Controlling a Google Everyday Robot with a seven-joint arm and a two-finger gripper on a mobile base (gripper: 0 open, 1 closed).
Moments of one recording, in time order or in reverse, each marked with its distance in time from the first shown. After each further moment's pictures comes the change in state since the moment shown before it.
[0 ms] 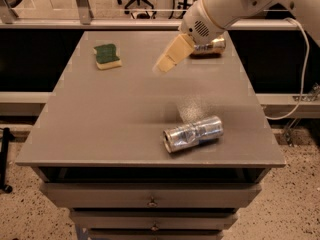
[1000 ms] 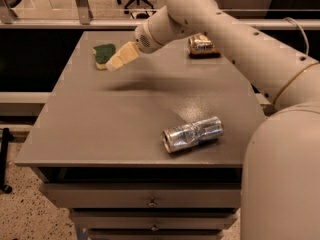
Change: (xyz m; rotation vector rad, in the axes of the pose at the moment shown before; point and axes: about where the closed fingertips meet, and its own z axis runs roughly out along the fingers) arm -0.068 -0.053 0.159 0.005 -0.163 0.111
